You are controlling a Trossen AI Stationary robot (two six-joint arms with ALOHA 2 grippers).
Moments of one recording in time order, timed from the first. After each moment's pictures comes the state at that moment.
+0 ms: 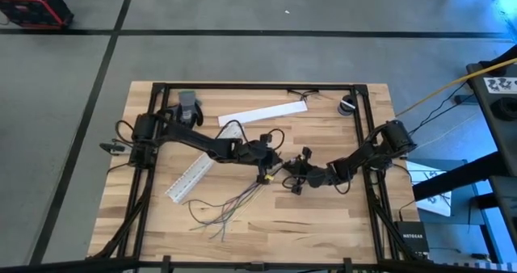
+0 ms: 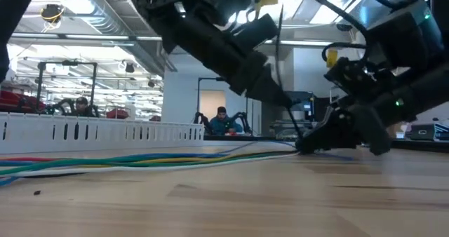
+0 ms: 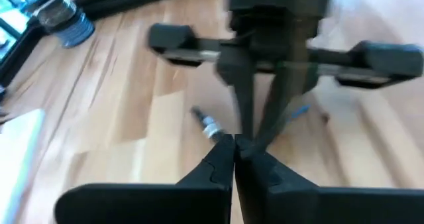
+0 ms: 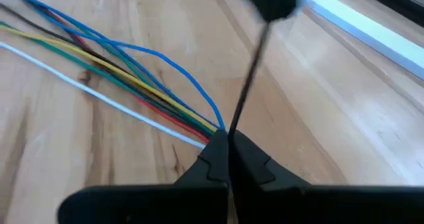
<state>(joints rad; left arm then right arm) -0.04 1.95 1.16 0.28 -0.17 0.25 0.35 1.88 0.34 0.86 0.59 0.24</state>
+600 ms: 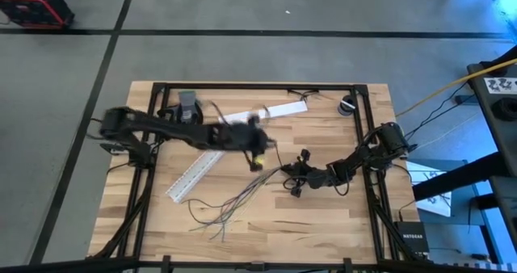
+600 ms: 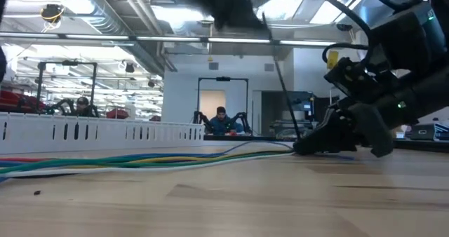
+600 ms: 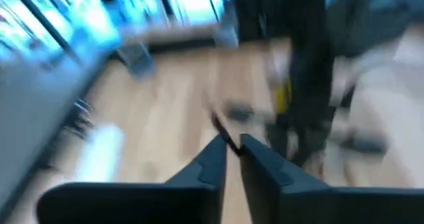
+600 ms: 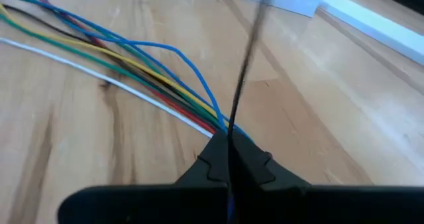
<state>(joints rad) -0.03 1.65 1.21 0.02 -0.23 0.14 0.35 1.90 0.35 0.95 0.58 0.24</state>
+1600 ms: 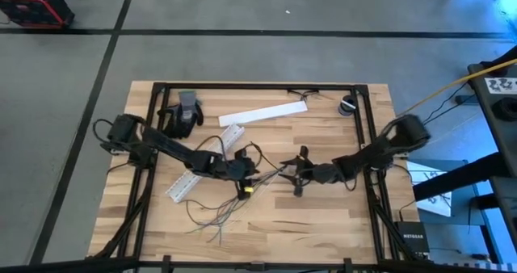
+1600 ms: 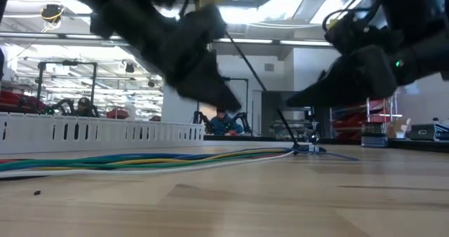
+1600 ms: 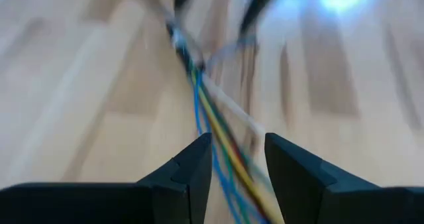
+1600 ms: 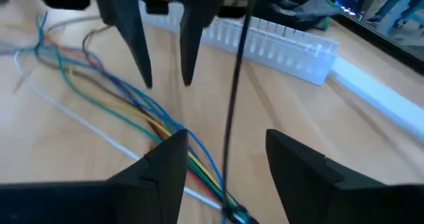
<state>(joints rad) -0.21 1.76 0.87 0.25 -0.27 -0.24 0.35 1.64 0.36 0.87 0.50 0.11</state>
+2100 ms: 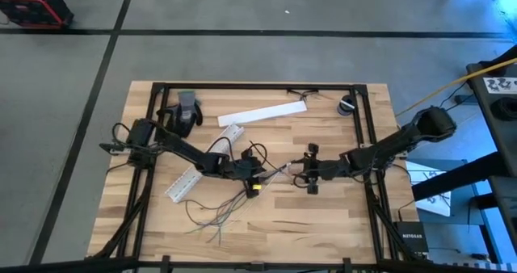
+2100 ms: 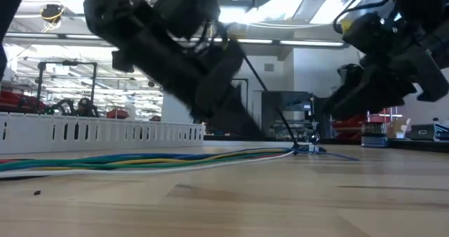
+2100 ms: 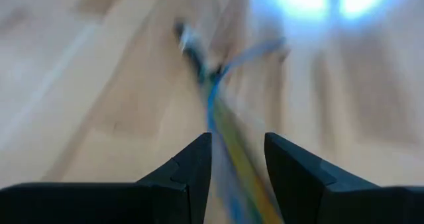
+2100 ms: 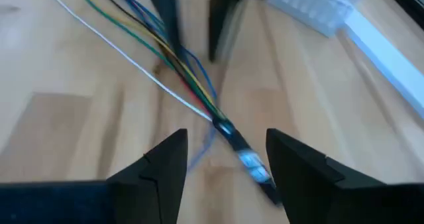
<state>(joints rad) -0.17 1.95 0.91 0.44 -0.26 -0.24 0.34 1.31 0.35 0.29 0.40 0.09</state>
